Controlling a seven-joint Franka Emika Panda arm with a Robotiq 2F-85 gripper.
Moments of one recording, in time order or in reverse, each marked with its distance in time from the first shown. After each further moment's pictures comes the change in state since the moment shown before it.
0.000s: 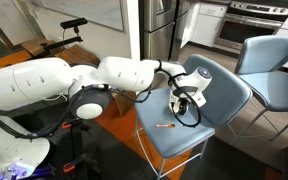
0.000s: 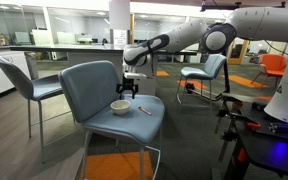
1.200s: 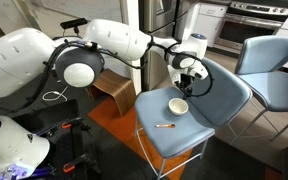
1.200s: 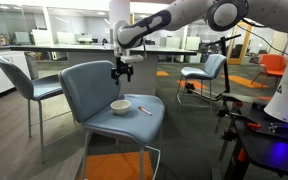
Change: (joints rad) arm 0.140 -0.281 -0.099 -0.231 -0.156 -0.009 -0.094
